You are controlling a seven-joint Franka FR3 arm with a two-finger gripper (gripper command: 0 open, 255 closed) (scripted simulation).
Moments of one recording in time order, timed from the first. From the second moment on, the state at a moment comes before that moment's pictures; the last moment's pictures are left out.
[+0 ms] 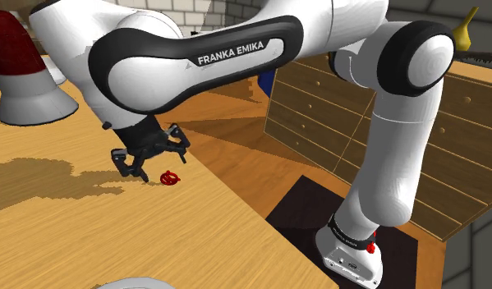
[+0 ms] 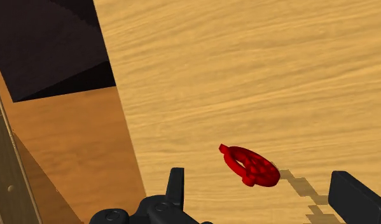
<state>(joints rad) 0.15 0.28 0.69 -1.61 -0.28 1.55 1.24</state>
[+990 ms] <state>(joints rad) 0.13 0.28 0.68 -1.71 -0.28 1.65 1.26</state>
